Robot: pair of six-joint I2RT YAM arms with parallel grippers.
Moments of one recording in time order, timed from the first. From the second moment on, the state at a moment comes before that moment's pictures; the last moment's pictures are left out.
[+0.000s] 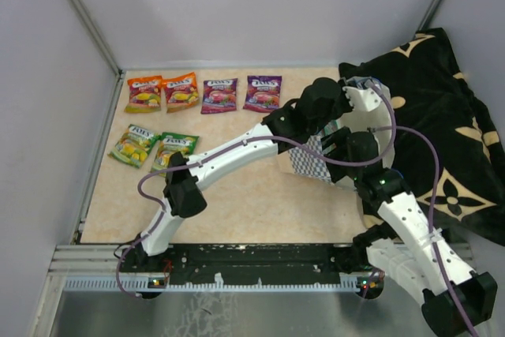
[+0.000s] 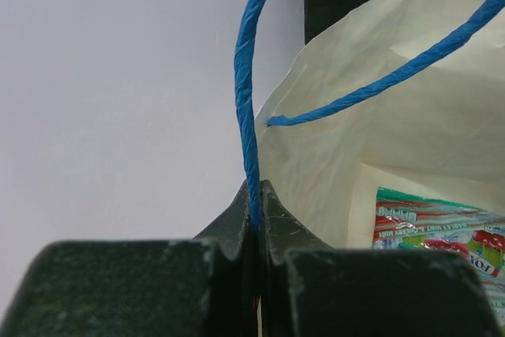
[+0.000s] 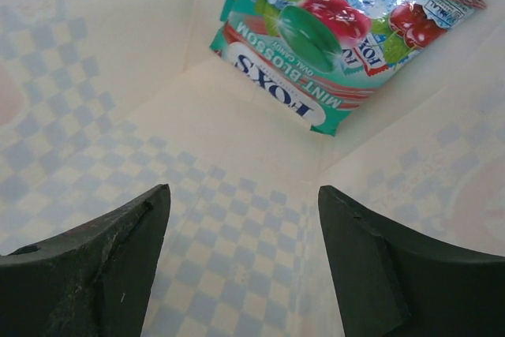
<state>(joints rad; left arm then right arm) -1.12 2.20 2.28 -0.17 -0.40 0.73 0.38 0.79 0.71 -0.51 0.02 1.28</state>
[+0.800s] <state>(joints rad) -1.21 2.12 2.19 -0.17 -0.40 0.73 0.31 1.30 0.62 -0.05 -0.07 1.37</state>
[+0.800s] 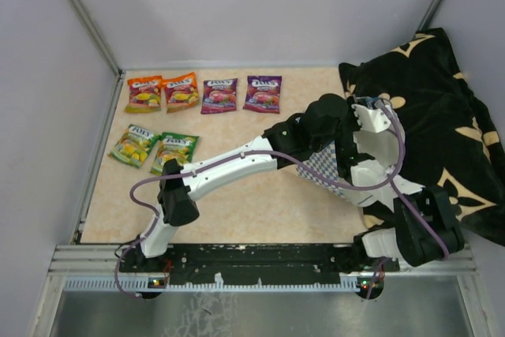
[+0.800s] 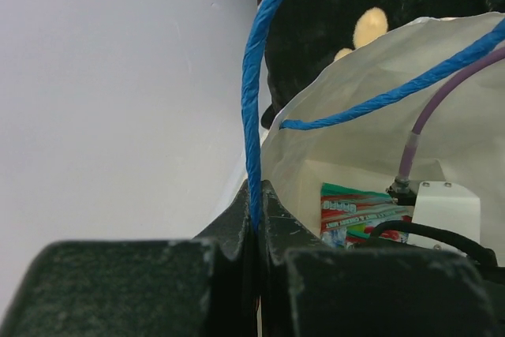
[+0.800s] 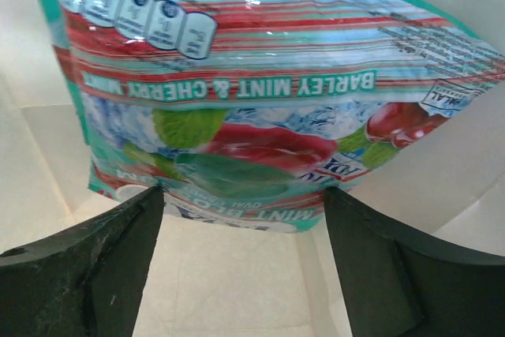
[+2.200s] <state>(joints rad) -1.18 2.12 2.13 -0.12 -0.41 0.67 0.31 1.41 0.68 -0.19 -0.07 1.19</state>
